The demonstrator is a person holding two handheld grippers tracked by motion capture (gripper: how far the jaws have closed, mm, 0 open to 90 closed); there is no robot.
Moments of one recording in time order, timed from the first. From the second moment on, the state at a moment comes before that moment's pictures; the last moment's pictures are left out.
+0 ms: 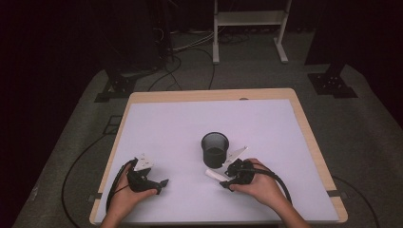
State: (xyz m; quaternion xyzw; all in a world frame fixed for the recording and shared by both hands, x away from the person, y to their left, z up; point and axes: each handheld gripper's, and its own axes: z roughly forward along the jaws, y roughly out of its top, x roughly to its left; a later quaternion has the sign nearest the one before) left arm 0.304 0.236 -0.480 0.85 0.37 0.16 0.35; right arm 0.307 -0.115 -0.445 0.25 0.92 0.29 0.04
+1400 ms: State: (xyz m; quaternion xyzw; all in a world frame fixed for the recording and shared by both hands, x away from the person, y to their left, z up) left arm 0.304 0.236 -0.480 0.85 0.37 0.16 0.35; right arm 0.300 -0.110 -0.440 0.25 0.92 0.30 0.05
